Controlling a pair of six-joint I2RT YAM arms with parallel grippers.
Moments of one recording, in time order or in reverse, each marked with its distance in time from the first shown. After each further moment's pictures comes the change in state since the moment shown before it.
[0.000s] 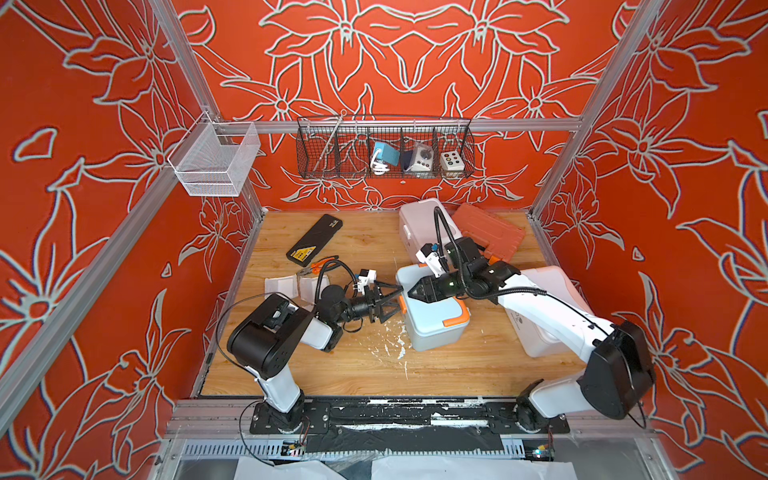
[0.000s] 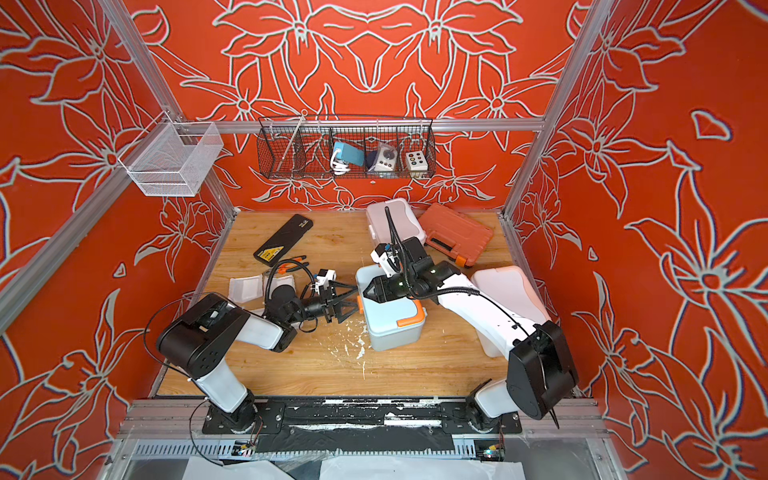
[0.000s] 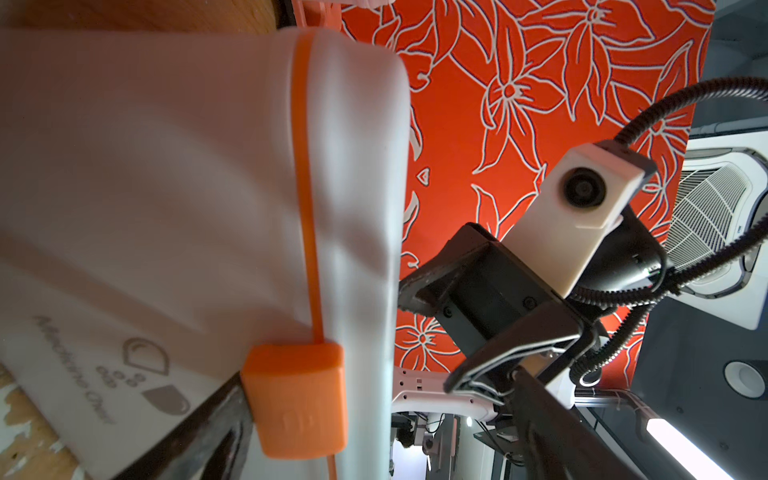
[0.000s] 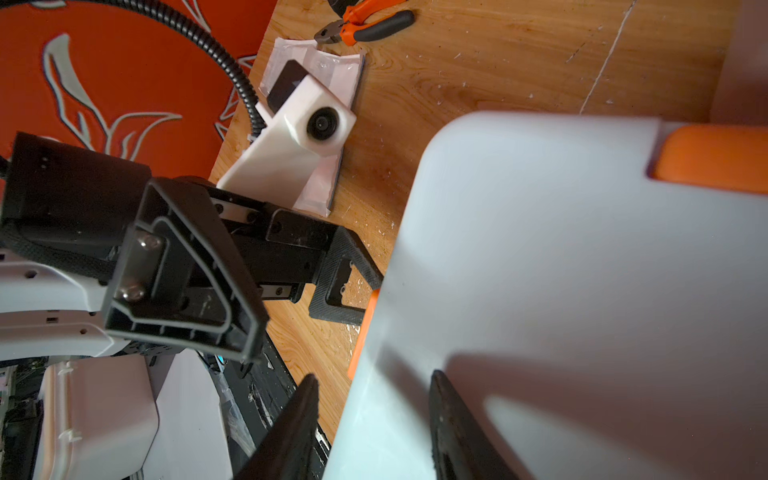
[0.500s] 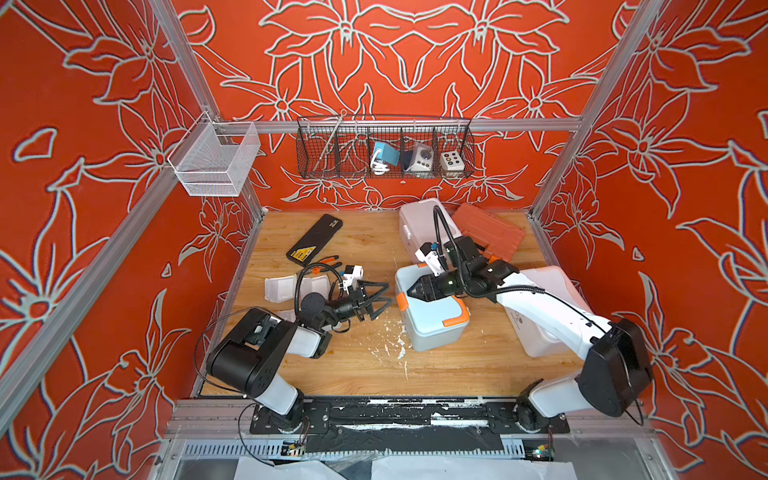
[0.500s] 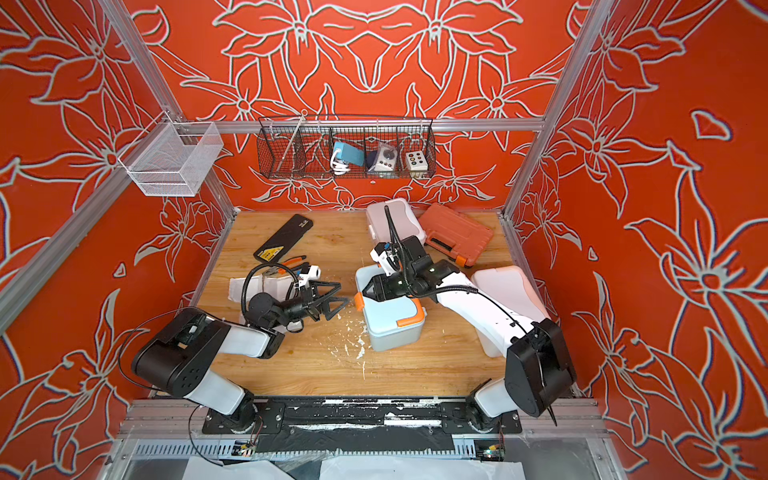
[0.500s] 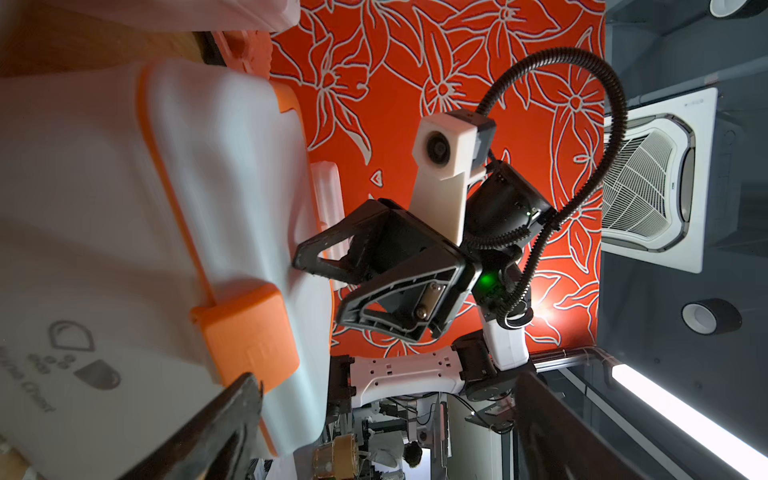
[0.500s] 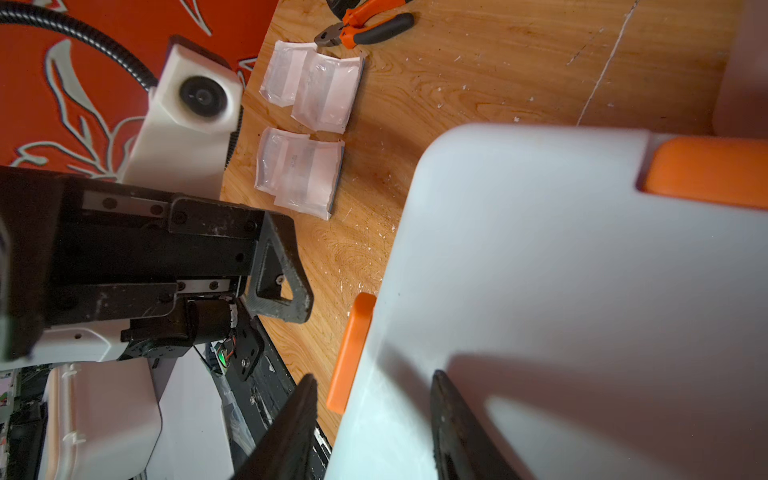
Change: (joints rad) left arm 0.083 -0.120 -0.093 0.154 0.034 -0.044; right arm 0.000 0.012 0.034 -0.014 -0.003 0.005
